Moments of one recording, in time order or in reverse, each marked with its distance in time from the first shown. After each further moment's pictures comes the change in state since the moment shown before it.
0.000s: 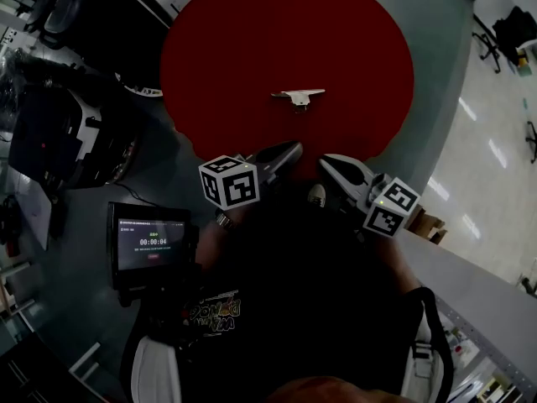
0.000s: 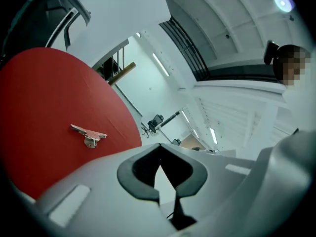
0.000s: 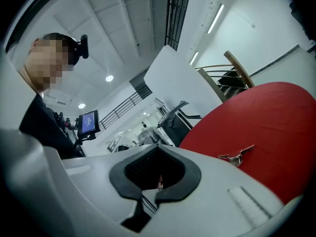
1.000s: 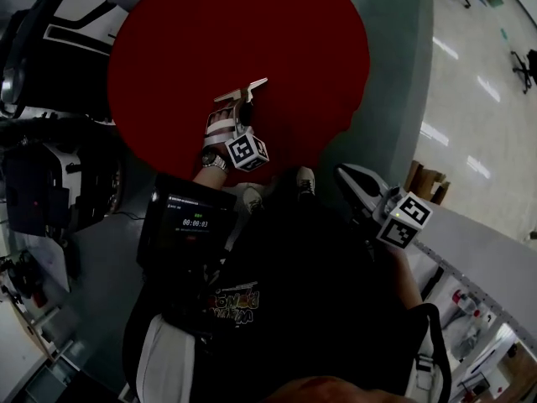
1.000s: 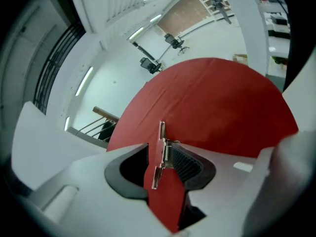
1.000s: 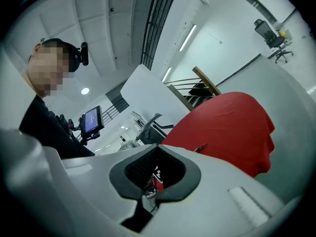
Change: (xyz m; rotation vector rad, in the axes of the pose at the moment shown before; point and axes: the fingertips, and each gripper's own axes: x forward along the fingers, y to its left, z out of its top) left arm 0.125 0.215 -0.044 1.640 0.645 0.674; right arm -0.138 -0.056 0.005 0.157 -0.151 -0.269
